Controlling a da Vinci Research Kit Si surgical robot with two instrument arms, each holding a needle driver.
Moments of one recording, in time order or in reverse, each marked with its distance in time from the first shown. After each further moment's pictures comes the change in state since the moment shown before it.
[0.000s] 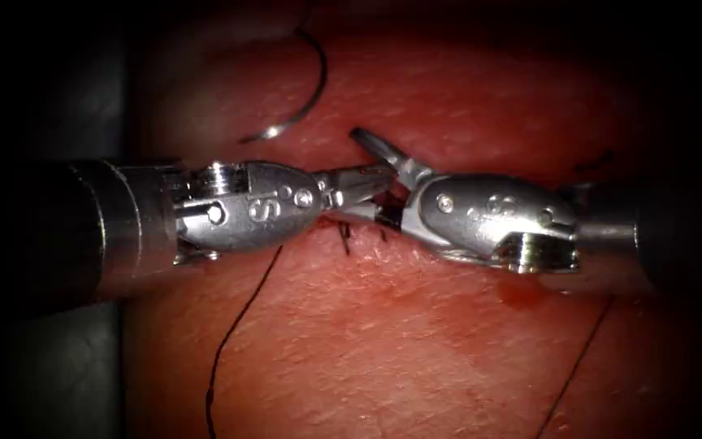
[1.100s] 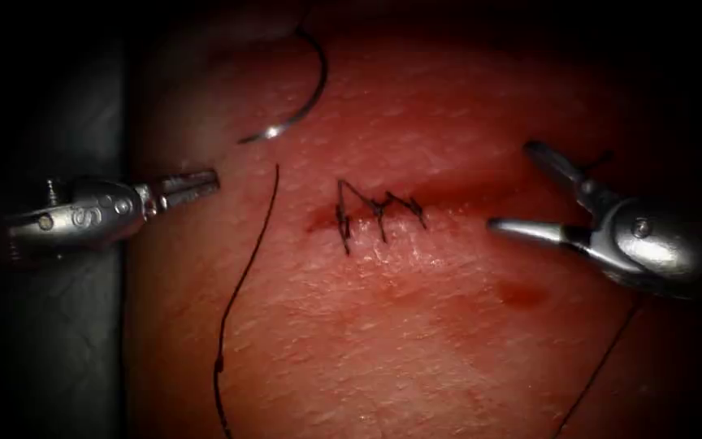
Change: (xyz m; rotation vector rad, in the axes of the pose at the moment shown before) right arm 0.001 0.002 -0.014 -0.007 0.037 0.022; left arm -0.015 -0.003 -0.006 0.085 0.025 -0.034
